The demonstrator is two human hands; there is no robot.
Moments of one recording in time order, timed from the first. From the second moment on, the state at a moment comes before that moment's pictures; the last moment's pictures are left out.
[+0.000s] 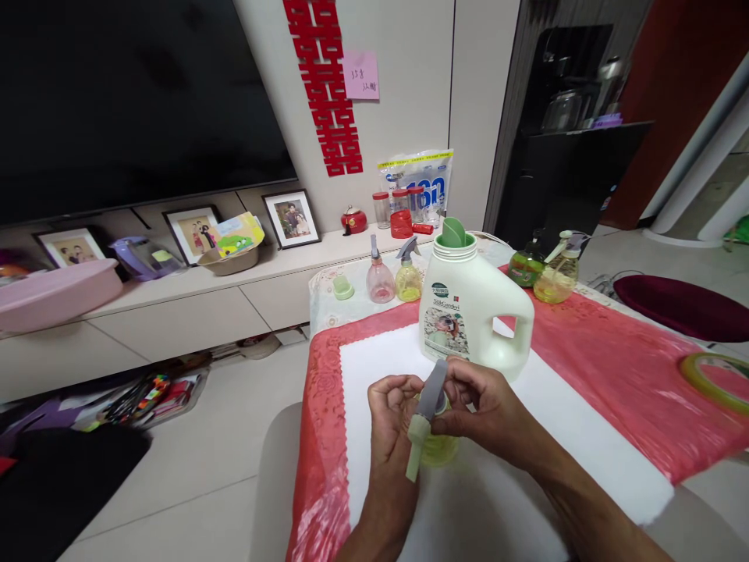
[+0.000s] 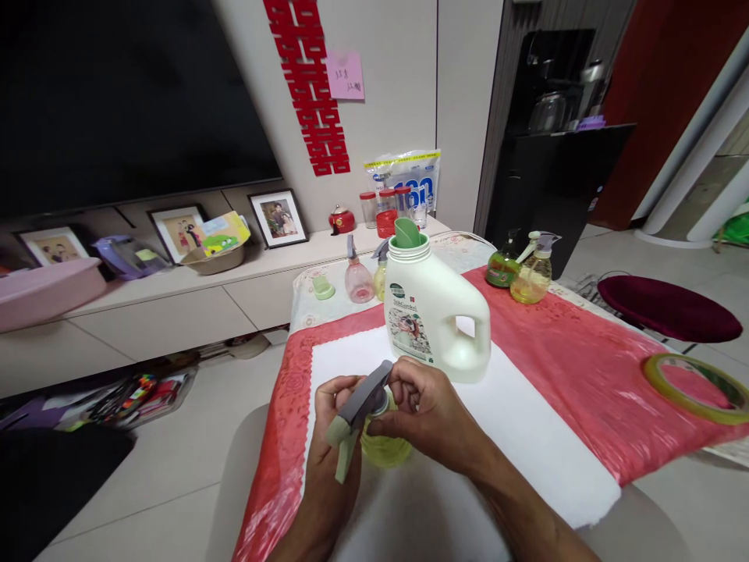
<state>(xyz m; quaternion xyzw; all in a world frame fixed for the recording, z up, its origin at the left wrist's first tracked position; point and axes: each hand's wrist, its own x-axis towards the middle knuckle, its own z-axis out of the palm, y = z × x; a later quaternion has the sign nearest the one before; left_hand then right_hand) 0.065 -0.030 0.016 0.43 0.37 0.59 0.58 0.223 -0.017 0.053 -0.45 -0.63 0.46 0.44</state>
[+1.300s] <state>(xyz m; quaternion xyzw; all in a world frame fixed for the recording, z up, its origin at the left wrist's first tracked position) 0.042 -0.015 0.015 0.50 0.28 0.45 0.69 0.233 -0.017 0.057 -0.39 -0.66 0.45 0.45</state>
